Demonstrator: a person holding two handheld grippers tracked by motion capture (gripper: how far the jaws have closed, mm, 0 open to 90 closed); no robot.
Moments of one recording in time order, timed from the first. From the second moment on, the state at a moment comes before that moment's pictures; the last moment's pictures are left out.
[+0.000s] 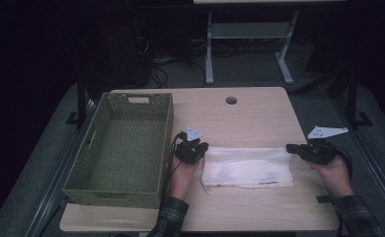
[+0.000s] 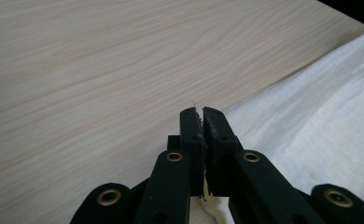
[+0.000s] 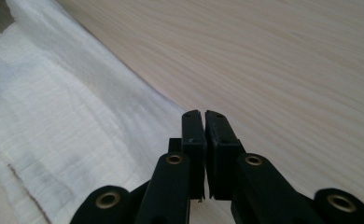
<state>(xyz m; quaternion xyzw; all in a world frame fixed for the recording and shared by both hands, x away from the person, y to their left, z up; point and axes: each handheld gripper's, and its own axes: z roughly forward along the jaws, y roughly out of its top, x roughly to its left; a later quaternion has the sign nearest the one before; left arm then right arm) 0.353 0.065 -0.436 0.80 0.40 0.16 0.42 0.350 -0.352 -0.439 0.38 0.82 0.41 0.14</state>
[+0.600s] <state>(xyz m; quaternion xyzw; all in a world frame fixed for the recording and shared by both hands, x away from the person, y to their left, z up) 0.327 0.069 -0.436 0.80 0.40 0.15 0.42 0.324 -0.353 -0.437 0.37 0.82 0.41 0.13</state>
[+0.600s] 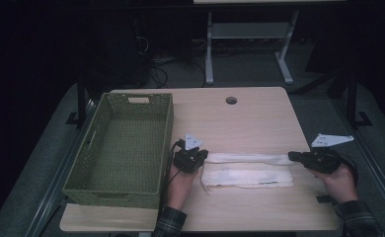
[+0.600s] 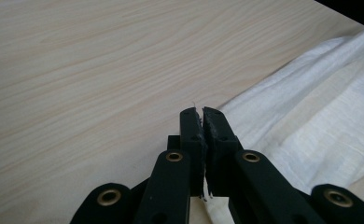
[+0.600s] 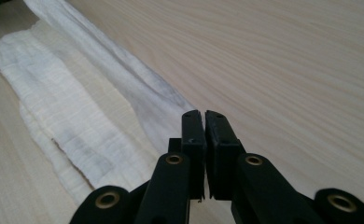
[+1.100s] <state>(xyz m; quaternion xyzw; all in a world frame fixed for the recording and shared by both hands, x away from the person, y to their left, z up) 0.307 0.071 -0.437 0.80 0.40 0.15 0.42 0.303 -0.352 -0.441 0.36 0.83 0.40 0.12</state>
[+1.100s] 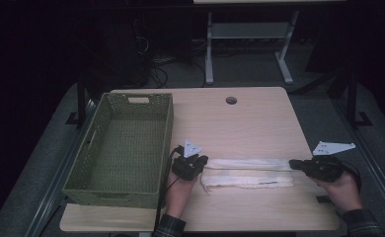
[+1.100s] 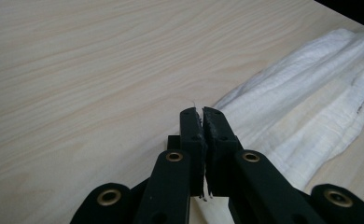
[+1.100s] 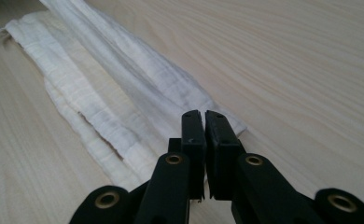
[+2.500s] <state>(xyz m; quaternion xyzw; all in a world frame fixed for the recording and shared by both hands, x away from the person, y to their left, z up) 0.267 0.060 -0.444 0.82 0.38 0.10 0.42 0.276 -0.347 -0.452 0.36 0.84 0.39 0.07</state>
